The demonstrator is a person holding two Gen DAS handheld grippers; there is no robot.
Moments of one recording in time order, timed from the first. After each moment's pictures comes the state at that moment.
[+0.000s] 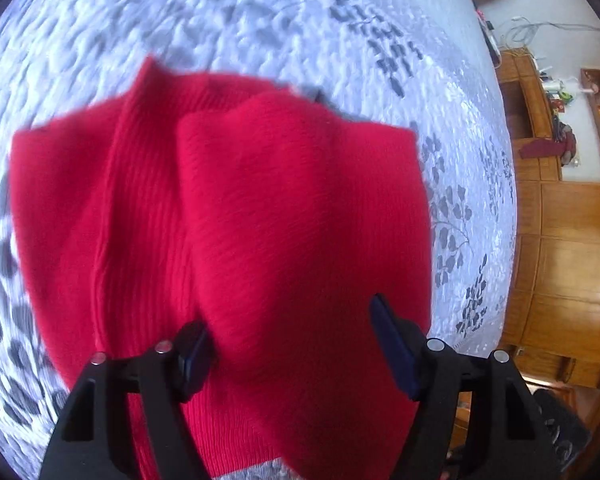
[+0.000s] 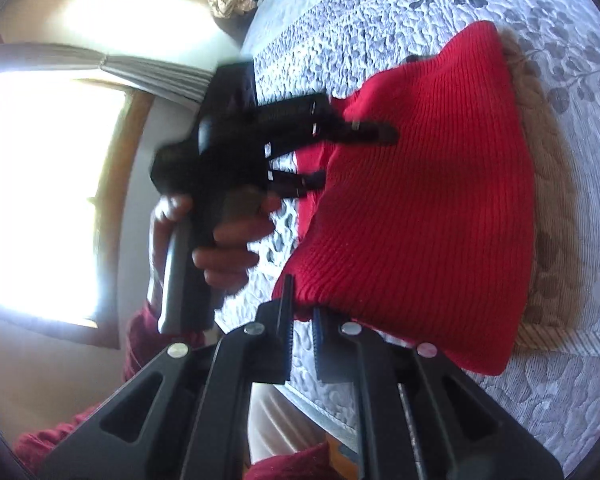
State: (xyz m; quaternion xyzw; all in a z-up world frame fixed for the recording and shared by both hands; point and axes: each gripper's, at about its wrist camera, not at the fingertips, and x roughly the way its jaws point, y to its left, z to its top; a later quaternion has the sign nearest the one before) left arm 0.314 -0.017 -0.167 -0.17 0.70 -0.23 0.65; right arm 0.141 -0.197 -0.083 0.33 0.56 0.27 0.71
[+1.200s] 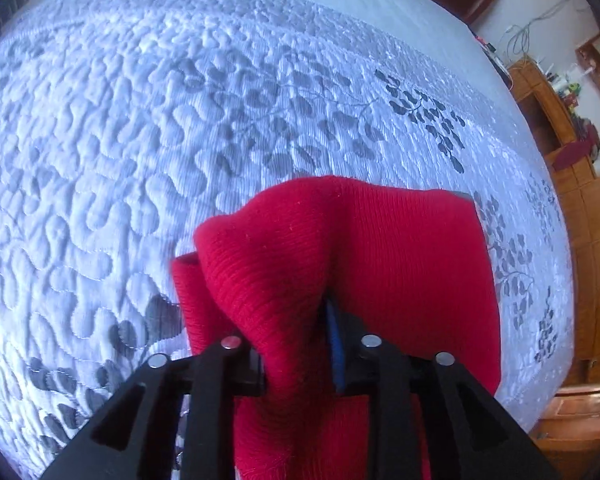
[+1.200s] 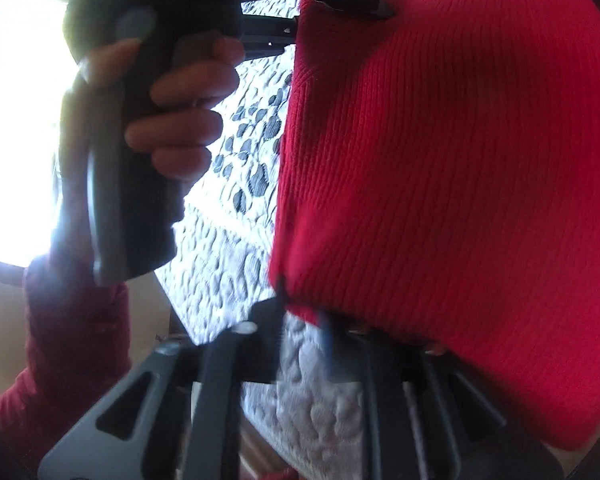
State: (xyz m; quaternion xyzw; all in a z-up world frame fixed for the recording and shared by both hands) left arm 0.339 0.052 -0.157 -0.07 0.60 -0.17 0.78; right arm 0.142 -0.081 -0.161 0.21 0.62 0.31 0.69
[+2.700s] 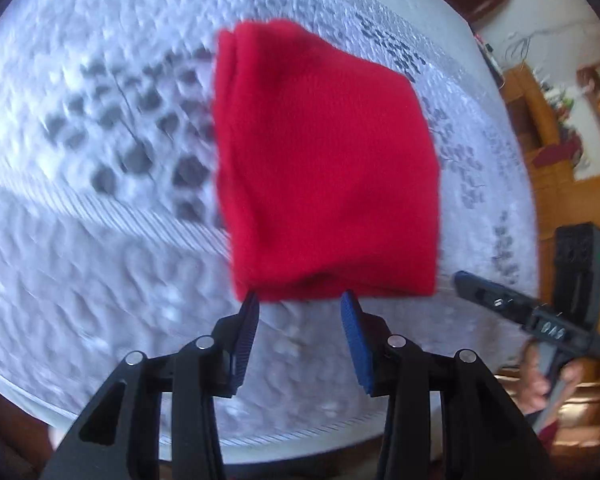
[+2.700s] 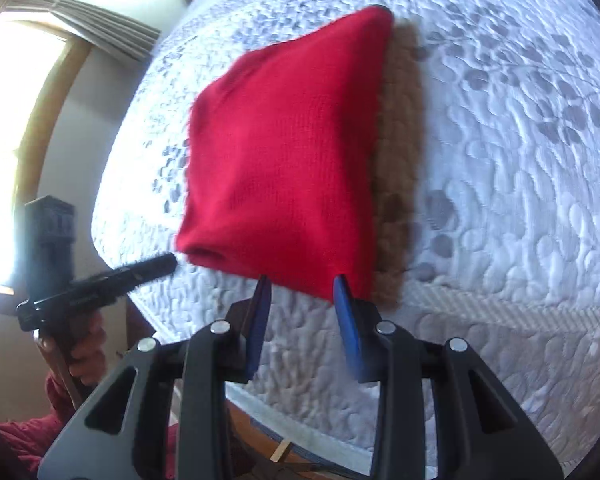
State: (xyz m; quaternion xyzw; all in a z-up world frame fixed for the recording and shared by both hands) left arm 0.141 0.077 -0.131 -0.18 0.65 -0.18 0.72; right arm 0.117 -0.229 -0.112 0.19 0.63 0.19 0.73
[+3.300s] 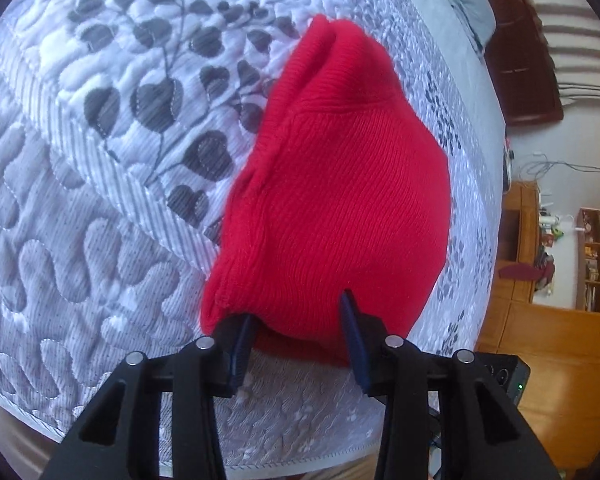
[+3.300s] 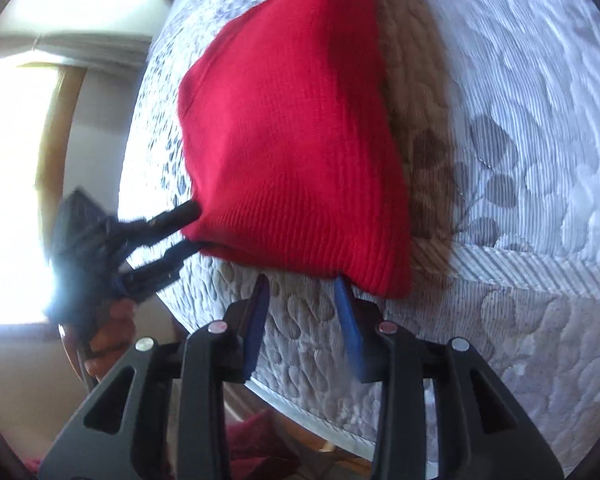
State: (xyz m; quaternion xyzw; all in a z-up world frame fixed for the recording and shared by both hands) left arm 0.160 0.099 -0.170 -0.37 0.63 -0.09 0.68; right arm 0.122 -0.215 -0.160 0.30 0.66 0.20 0.66
